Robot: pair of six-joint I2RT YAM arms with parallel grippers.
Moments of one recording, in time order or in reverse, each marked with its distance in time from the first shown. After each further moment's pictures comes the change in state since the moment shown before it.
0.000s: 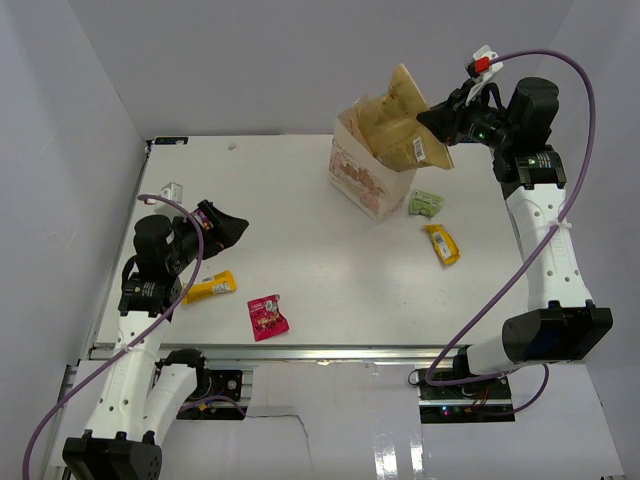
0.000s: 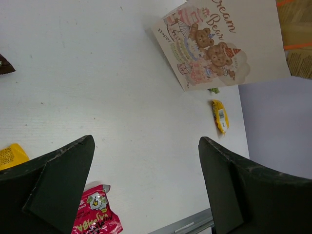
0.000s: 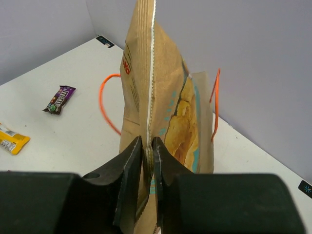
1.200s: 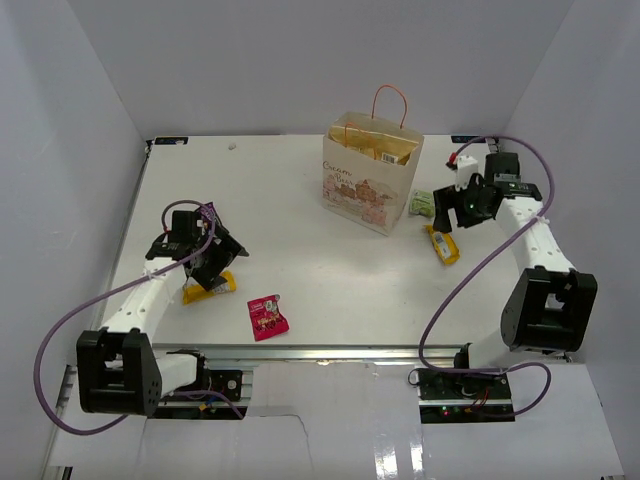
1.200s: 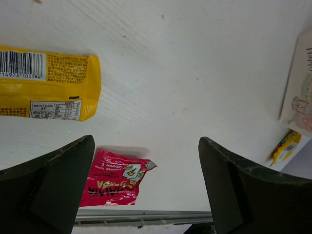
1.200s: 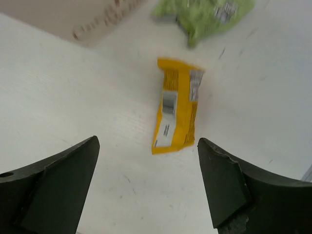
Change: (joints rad) left arm 0.000 0.399 -0.011 -0.243 -0.183 -0.241; right arm -0.133 0.047 -0.375 -0.420 0.337 -0.306
